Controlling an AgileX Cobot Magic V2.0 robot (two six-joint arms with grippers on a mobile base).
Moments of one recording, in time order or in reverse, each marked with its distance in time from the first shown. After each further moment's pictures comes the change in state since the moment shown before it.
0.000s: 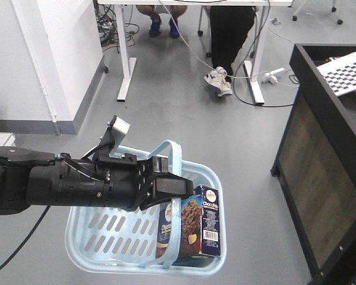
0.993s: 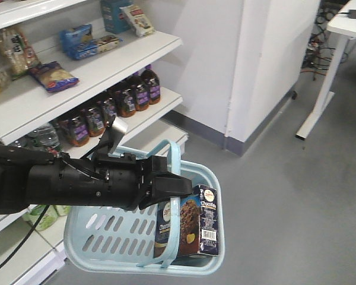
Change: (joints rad) left arm 0.000 0.000 0.000 0.000 -0.001 0.000; right arm 0.000 0.000 0.000 0.000 0.000 0.000
